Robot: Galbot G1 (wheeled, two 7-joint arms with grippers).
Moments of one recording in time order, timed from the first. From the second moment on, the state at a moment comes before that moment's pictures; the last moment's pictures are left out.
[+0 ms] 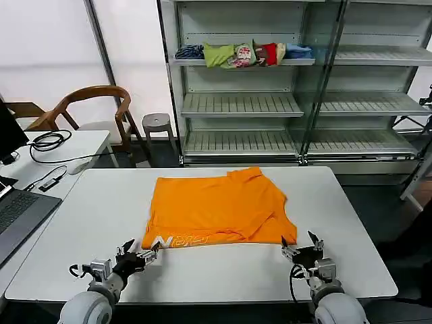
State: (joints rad) left arm 1.35 -1.08 -0.46 -1.89 -0.53 0.45 -0.08; right arm -1.32 1.11 0.36 1.91 0.34 -0.38 0.20
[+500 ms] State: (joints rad) left arm 1.31 -1.08 -0.45 -1.85 -0.54 0.45 -0.10; right arm -1.27 1.12 0.32 1.87 0.36 -0.39 0.20
